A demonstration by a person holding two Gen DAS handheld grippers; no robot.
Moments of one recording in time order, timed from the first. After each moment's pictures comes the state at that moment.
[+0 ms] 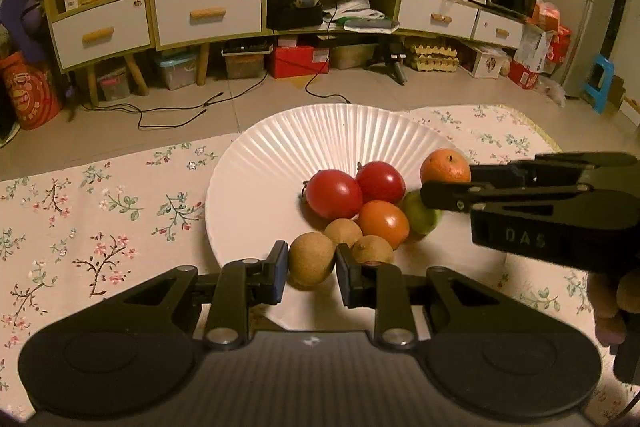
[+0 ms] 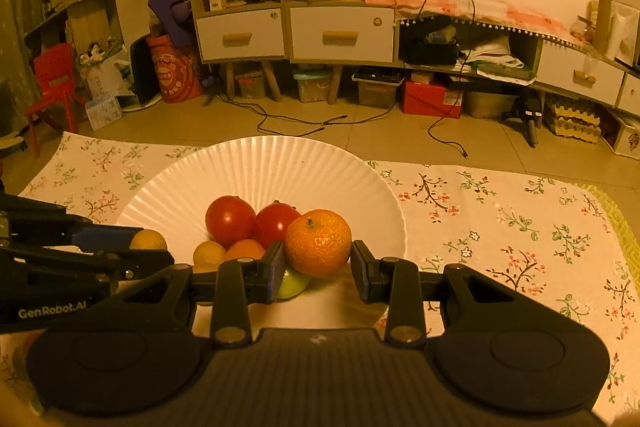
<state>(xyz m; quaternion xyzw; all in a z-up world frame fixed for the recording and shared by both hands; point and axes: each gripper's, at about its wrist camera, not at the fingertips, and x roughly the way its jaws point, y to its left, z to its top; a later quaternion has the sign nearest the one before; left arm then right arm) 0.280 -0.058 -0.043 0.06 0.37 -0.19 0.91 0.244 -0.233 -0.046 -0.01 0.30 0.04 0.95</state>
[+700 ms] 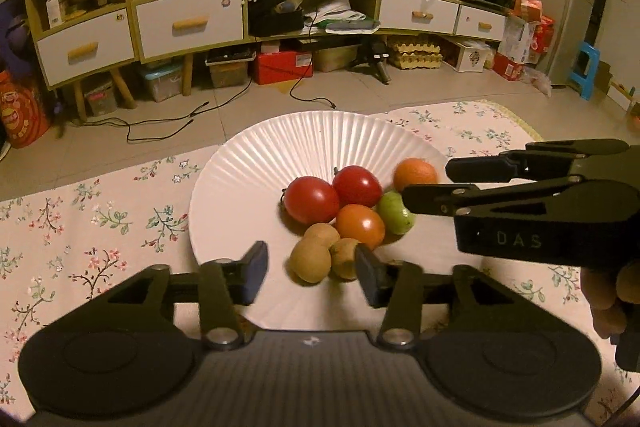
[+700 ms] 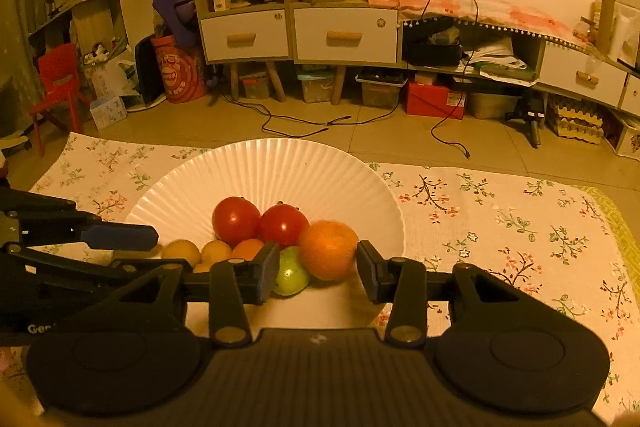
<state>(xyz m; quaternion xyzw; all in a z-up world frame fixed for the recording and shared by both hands) 0.275 -0.067 -0.033 0.07 0.36 -0.22 0.90 0.237 -0.235 -0.038 -0.01 0.30 0.05 0.95</state>
